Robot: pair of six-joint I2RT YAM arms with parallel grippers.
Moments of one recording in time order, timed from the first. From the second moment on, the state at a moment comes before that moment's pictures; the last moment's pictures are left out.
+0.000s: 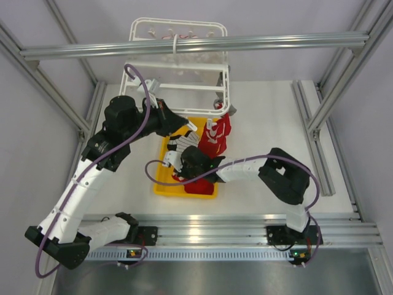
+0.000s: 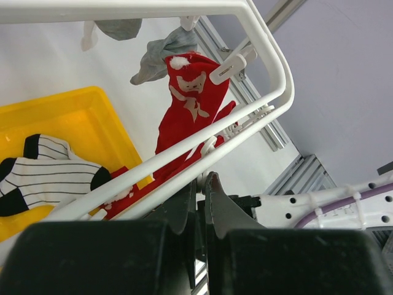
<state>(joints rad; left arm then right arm) -0.50 1.09 1.36 -0.49 0.34 -0.47 1.05 1.97 1.19 0.04 -0.06 -0.30</state>
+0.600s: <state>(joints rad) -0.48 1.11 1.36 -0.49 0.36 -0.49 1.05 1.48 1.09 -0.06 -0.22 -0.32</state>
